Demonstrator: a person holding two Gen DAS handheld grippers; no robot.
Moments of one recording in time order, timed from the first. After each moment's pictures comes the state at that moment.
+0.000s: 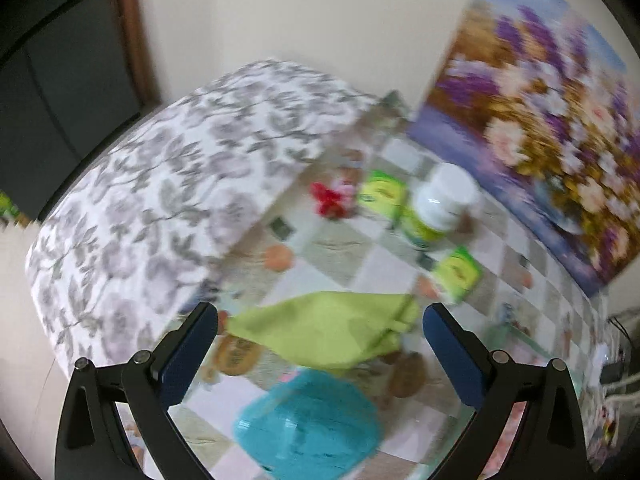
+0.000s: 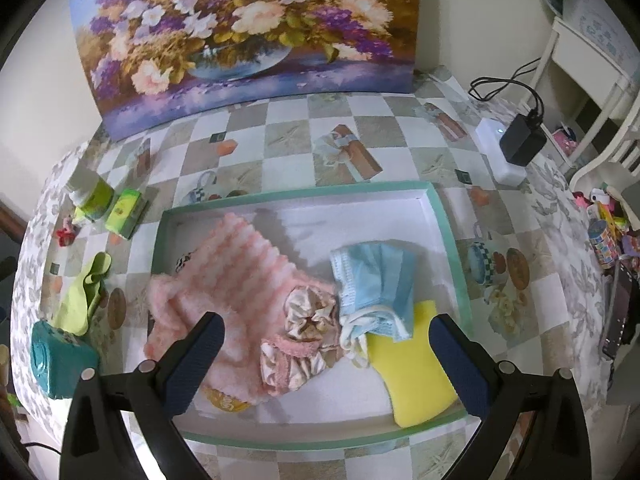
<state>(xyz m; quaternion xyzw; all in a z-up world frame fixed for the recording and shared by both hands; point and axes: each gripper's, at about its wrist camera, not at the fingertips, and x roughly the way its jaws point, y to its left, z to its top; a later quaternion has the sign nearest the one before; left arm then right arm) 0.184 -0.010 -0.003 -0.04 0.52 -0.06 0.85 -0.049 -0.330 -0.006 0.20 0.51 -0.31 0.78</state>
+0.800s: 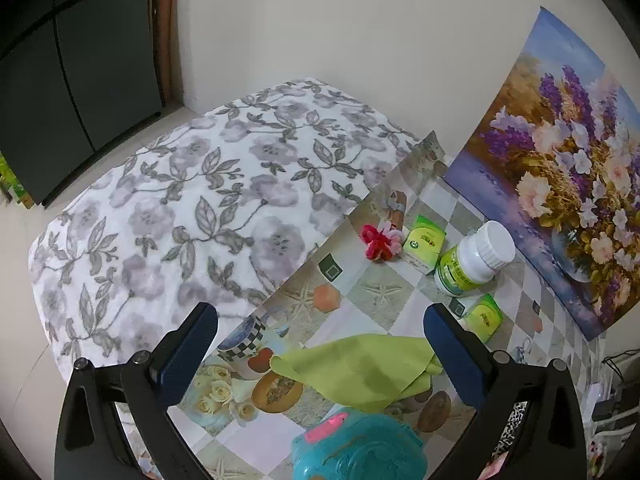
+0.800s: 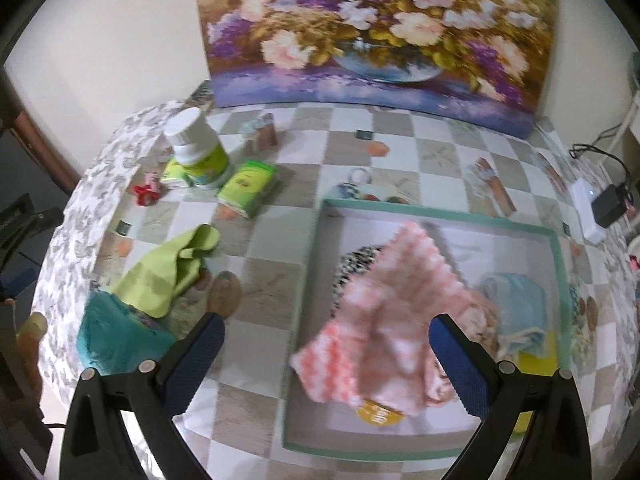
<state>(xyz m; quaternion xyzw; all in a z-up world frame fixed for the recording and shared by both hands) 0.202 0.033 0.000 -0.09 0.49 -0.05 0.87 0.036 -0.226 -0.004 0.16 0.50 -0.21 0.83</state>
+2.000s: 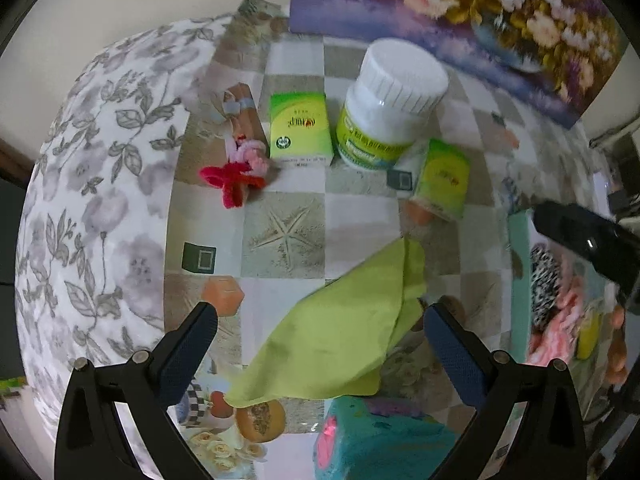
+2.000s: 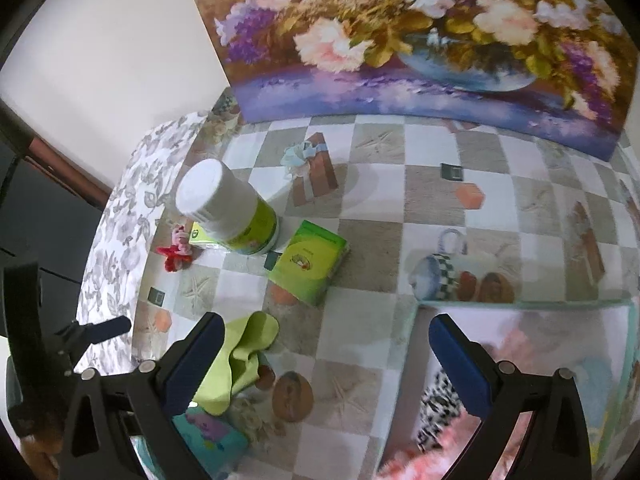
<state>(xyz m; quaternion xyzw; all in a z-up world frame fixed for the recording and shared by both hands) 0.251 -0.074 -0.058 0.18 0.61 -0.29 0.72 0.162 -0.257 -0.022 0.23 0.52 -0.14 0.81</state>
